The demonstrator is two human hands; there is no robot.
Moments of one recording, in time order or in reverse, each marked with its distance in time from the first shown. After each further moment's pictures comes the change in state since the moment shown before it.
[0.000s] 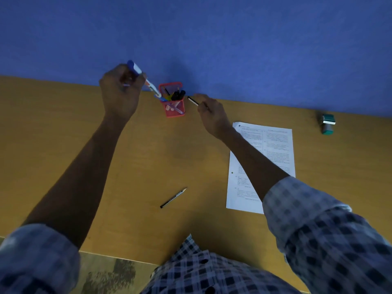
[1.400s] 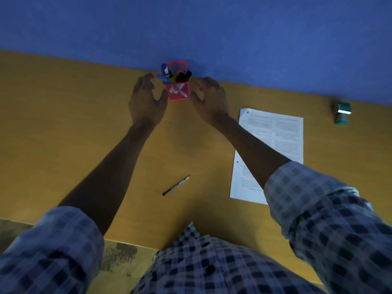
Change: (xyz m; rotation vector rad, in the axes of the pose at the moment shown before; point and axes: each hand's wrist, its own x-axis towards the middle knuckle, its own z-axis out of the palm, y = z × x) left_hand -0.047 -0.059 0.051 0.404 -0.140 -0.019; right_hand 0.016 0.010 0.032 -0.488 0.030 -0.104
